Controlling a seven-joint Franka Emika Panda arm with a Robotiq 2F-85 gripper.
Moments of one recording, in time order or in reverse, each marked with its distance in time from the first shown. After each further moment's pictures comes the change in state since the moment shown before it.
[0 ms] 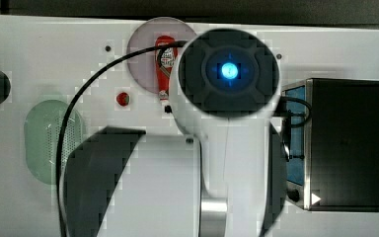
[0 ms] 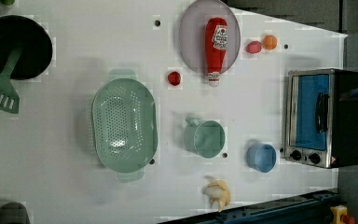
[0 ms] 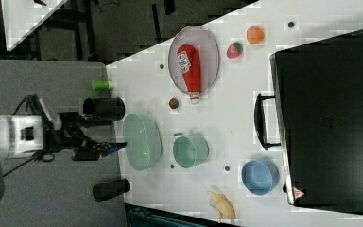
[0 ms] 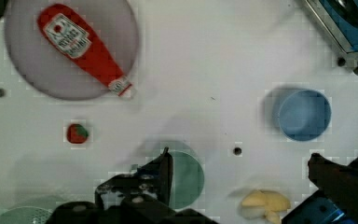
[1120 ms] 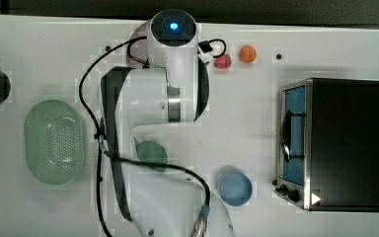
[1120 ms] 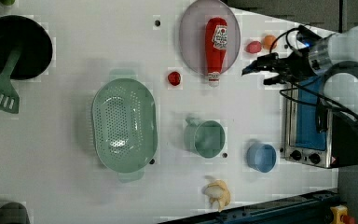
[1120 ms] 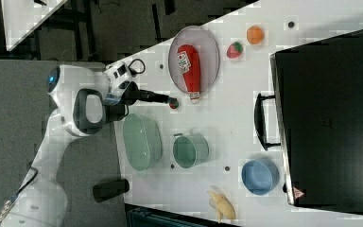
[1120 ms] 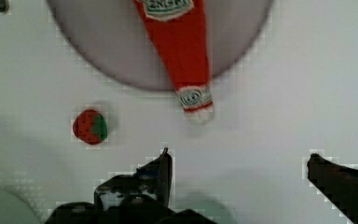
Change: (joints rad) arm 0.030 0.490 0.086 0.000 0.003 0.451 -0.399
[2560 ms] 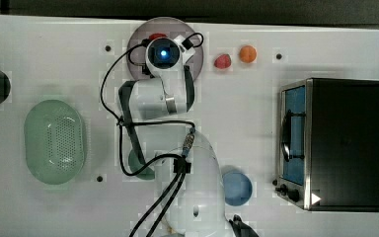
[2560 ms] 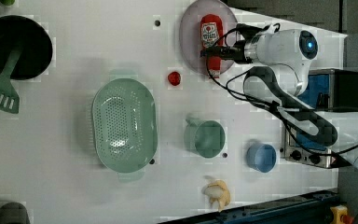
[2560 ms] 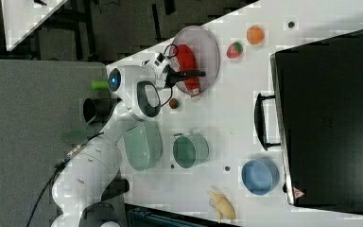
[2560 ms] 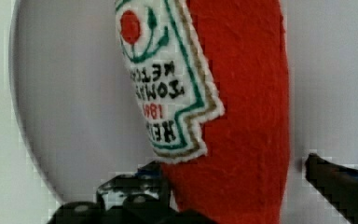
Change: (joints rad) arm 0.033 0.413 -0.003 0.114 -0.178 0.499 -0.102
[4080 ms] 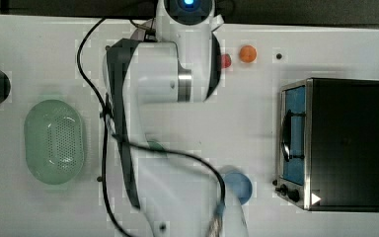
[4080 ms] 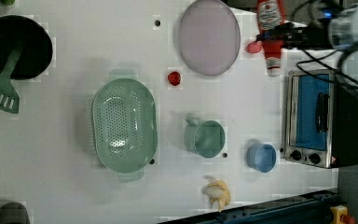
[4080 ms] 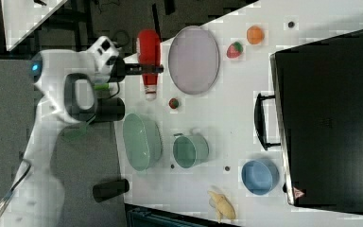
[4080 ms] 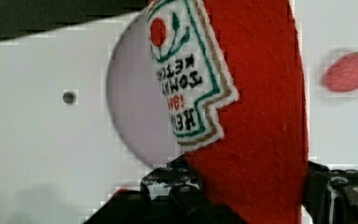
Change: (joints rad) arm -0.062 -0.387 0.003 0.048 0.188 -0.429 0.002
